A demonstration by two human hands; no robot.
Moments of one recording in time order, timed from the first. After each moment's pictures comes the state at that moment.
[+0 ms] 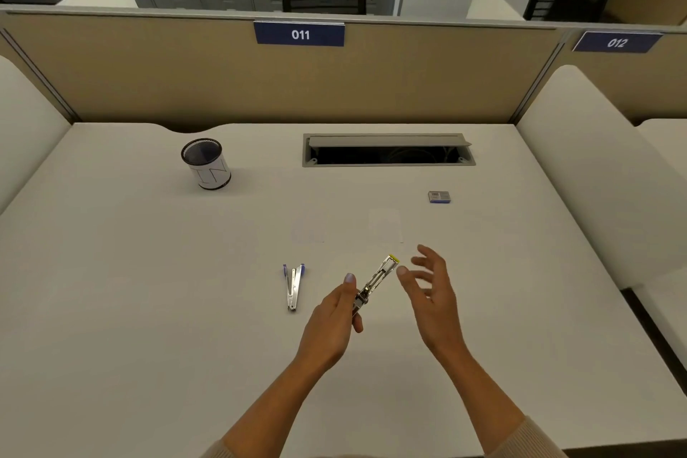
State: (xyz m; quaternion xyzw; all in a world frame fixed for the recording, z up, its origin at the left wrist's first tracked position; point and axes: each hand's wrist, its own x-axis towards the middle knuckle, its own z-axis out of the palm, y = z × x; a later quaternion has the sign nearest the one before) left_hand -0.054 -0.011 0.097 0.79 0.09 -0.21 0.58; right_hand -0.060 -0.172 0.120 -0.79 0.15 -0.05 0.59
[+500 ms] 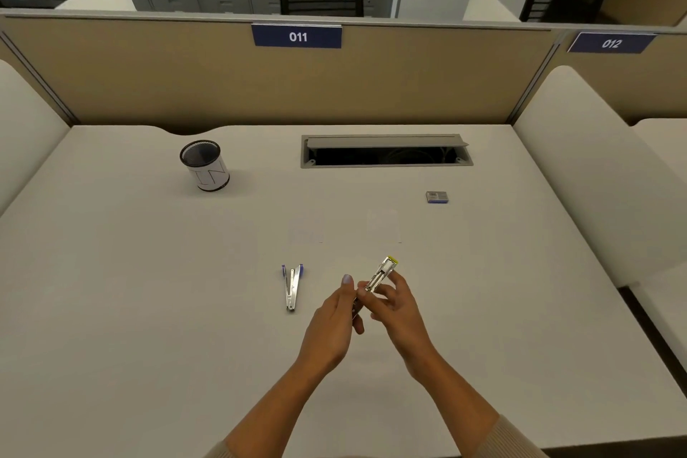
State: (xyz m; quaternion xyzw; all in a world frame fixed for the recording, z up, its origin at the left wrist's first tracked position) left_hand -0.059 -0.015 0.097 0.78 0.08 -0.20 0.58; right_hand -0.067 -0.140 0.107 -0.70 0.16 0.12 0.69
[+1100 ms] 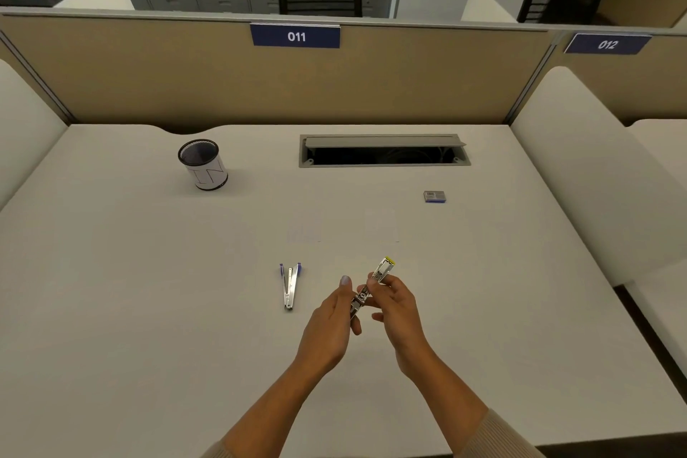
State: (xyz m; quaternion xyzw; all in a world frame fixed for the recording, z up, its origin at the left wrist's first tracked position) left_hand -0.063 -0.016 0.095 0.79 0.08 -0.19 0.58; right_hand -0.063 -0.136 0.098 -0.68 0.22 0.08 0.70
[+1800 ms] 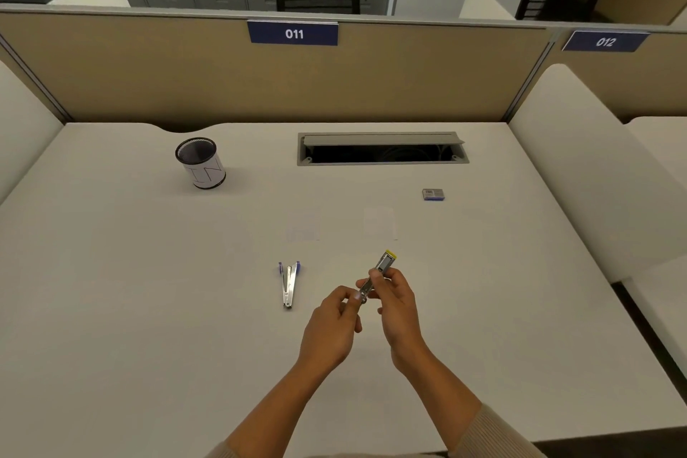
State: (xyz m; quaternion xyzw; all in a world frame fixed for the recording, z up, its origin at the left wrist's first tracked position) left_hand -0.065 -0.016 0.092 0.85 0.05 -0.17 0.49; right_hand -0.061 -0.130 0.099 -0.68 0.21 0.02 0.70
